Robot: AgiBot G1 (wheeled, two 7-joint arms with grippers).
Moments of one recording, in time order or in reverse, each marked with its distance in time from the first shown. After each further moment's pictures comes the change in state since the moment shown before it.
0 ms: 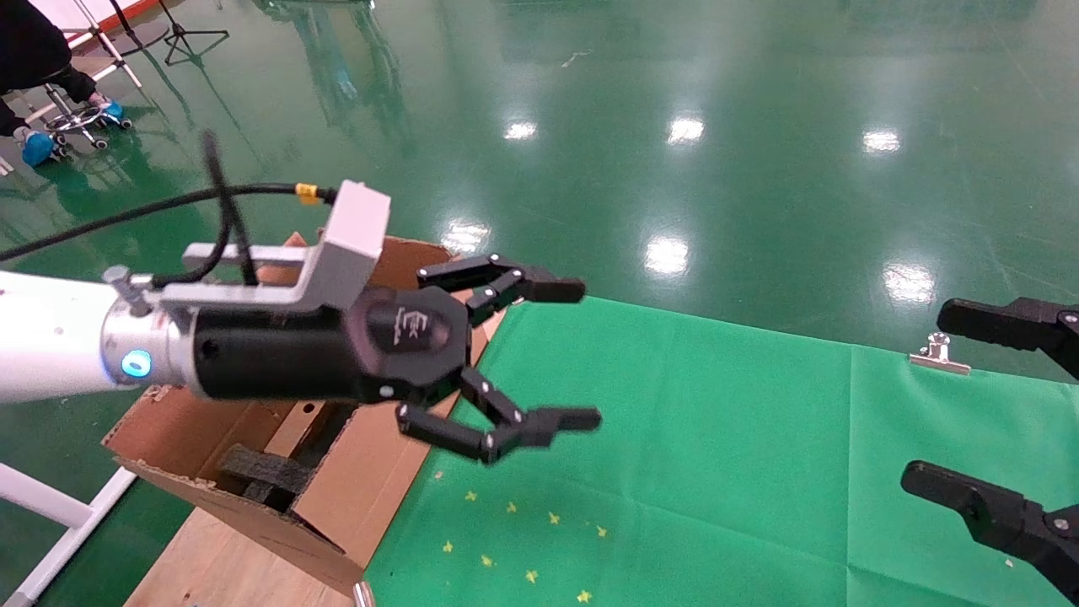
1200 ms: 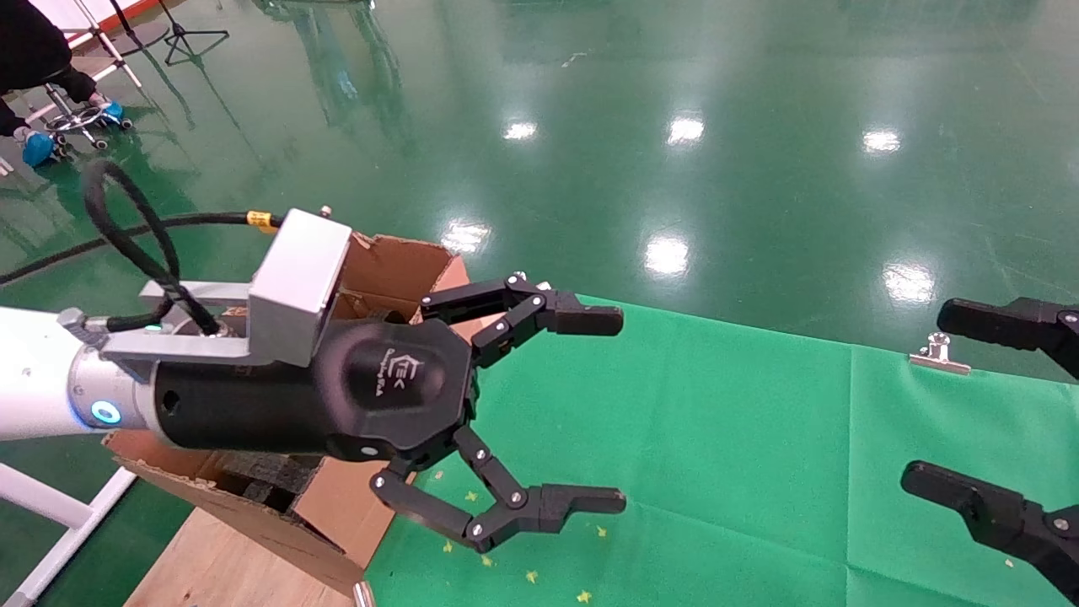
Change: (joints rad) left arm 0.099 0.002 -0.062 -0.096 -0.114 0.022 0.046; right arm 0.000 0.000 0.000 0.000 0.000 0.000 0.000
